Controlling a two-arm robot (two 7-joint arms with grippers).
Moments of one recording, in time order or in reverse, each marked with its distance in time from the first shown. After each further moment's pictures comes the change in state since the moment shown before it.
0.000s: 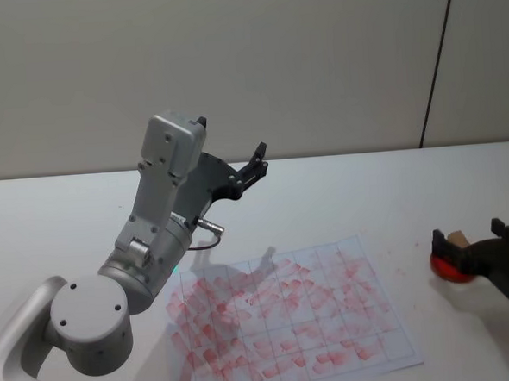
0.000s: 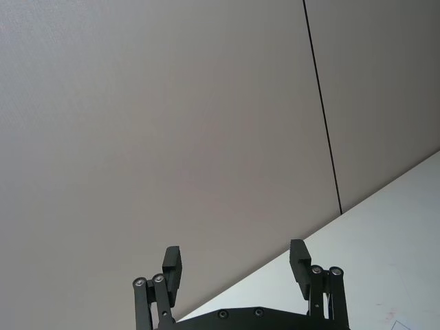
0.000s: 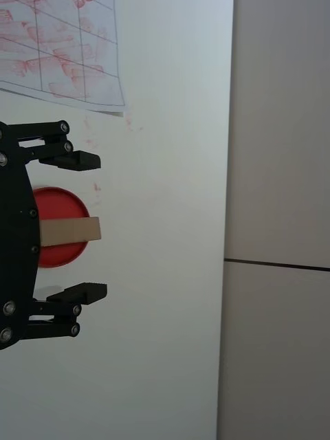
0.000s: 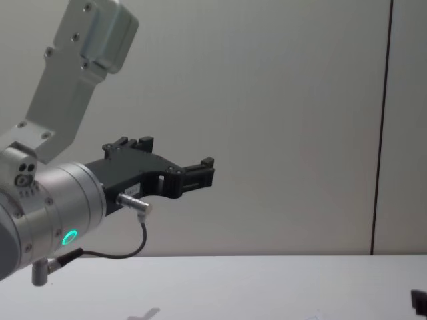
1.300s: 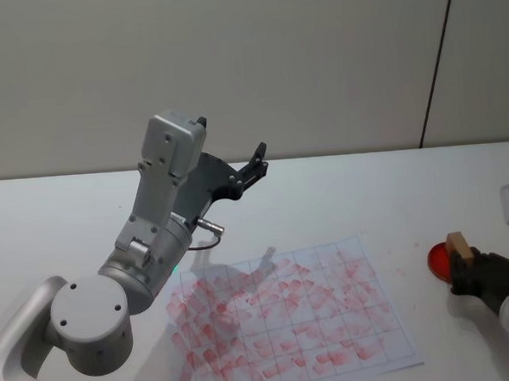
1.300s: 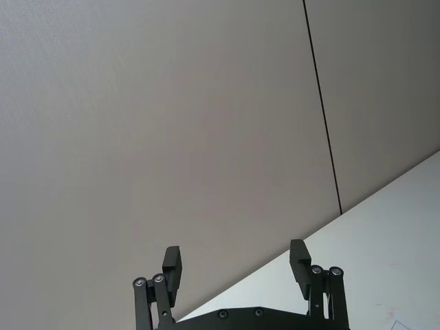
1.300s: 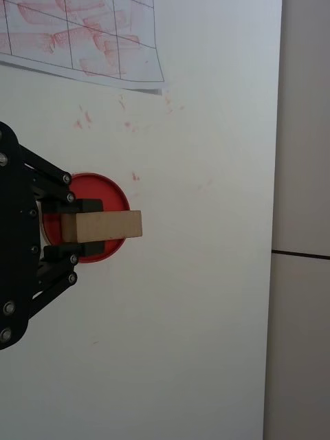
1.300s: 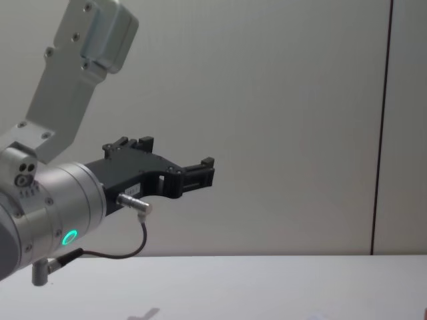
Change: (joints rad) left arm 0.000 0.000 0.000 0.000 0.000 0.000 0.000; right arm 0.008 -0.057 -0.015 0.040 -0.055 0.093 -0.059
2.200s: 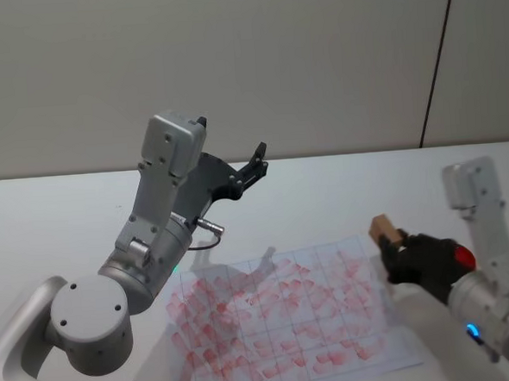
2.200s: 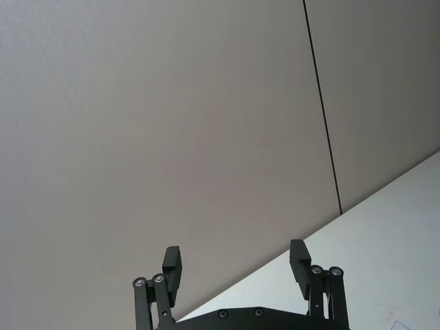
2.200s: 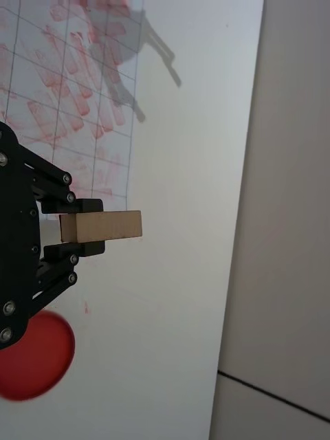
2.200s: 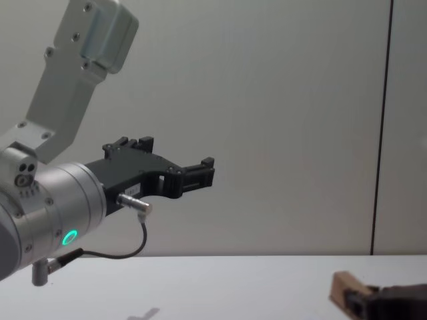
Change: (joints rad) left arm 0.000 0.000 0.000 0.000 0.000 0.000 0.000; right arm 0.026 -0.050 -0.057 -0.079 -0.059 0.023 0.186
